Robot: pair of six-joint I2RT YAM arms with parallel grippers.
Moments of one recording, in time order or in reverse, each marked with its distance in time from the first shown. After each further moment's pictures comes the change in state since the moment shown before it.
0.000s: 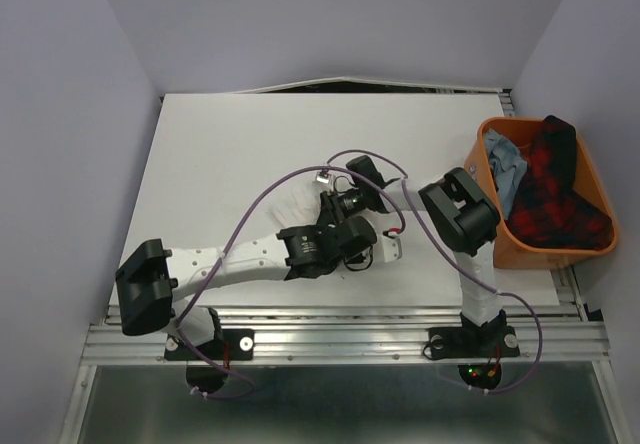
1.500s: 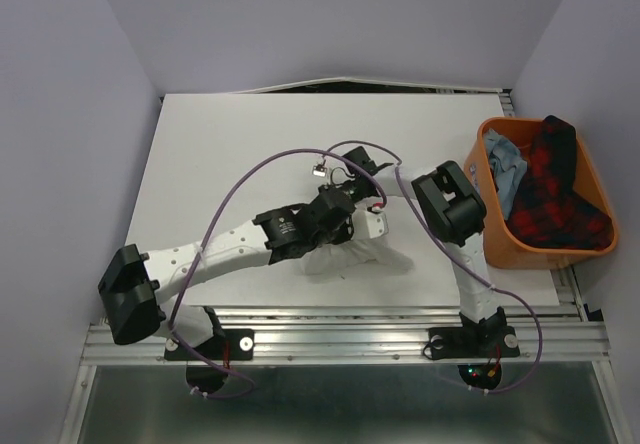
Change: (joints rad) left arm 0.123 -0.081 0.011 -0.006 0.117 0.081; right arm -0.025 0.124 0.246 -0.359 0.002 -0.290
